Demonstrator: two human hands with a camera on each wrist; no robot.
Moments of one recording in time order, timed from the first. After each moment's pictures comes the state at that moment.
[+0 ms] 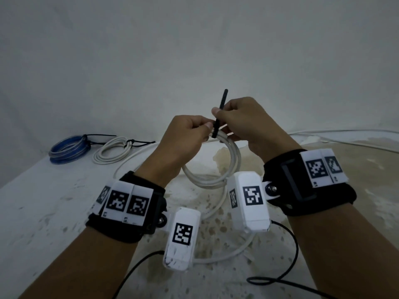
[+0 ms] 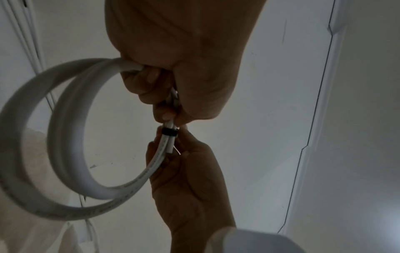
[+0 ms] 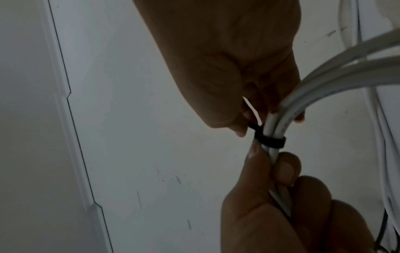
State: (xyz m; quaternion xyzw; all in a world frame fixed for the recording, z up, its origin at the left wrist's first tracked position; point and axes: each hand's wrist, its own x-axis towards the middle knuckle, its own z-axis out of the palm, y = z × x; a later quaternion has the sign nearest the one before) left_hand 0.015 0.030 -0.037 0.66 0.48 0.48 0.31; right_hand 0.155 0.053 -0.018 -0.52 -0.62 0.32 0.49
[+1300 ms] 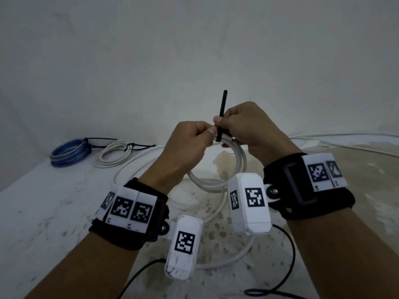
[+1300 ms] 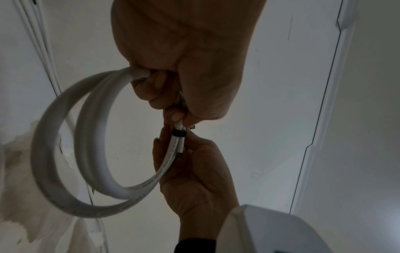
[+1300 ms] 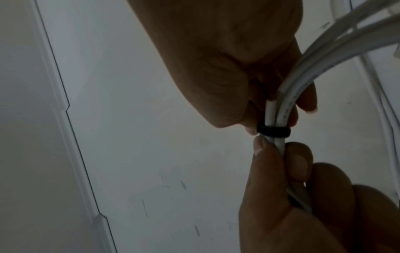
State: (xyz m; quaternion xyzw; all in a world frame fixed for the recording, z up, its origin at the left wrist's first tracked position) left_hand 0.019 0.026 -0.039 0.69 0.46 0.47 0.30; right_hand 0.158 0.052 -0.015 -0.53 -0.62 0.32 0.49
